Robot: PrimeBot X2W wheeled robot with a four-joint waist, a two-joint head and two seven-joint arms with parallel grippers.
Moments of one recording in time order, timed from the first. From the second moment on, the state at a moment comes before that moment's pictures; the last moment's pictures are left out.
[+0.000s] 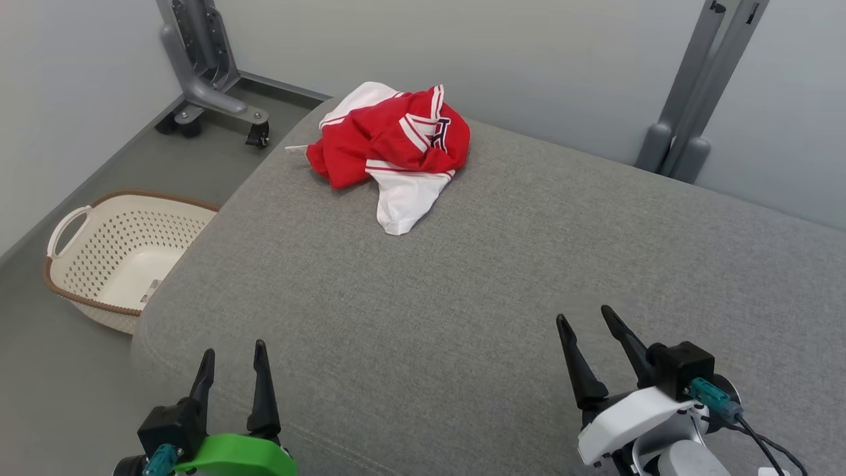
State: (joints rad) left arm 0.00 0.06 -0.13 0.27 -0.33 0.04 -0.26; right arm -0.08 -0.05 0.18 0.31 0.21 0.13 -0.24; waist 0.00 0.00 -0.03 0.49
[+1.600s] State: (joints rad) left arm -0.94 0.48 -0.17 0.66 -0.48 -0.13 0.18; right arm -0.20 -0.05 0.11 -0.06 0.05 0.13 -0.14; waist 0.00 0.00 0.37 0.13
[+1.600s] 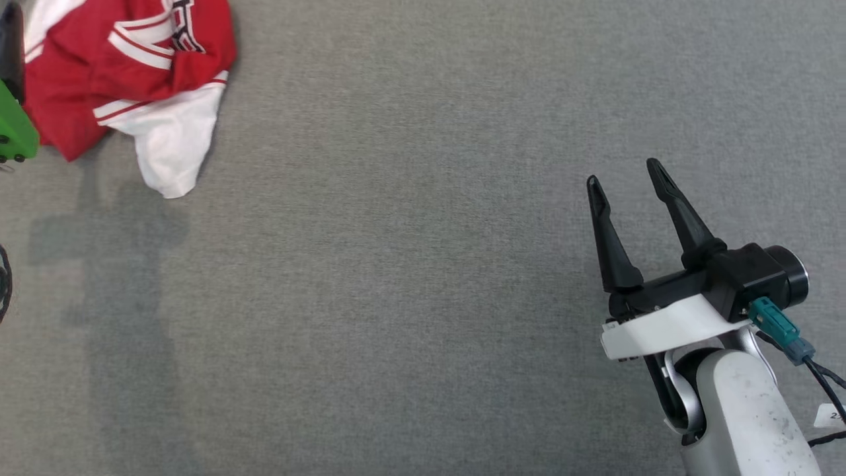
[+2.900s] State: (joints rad) left arm -0.99 0.53 -0.46 0.78 -0.64 -0.13 0.04; right arm -0.19 -0.05 0.07 0.09 0.10 0.13 -0.22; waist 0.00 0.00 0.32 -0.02
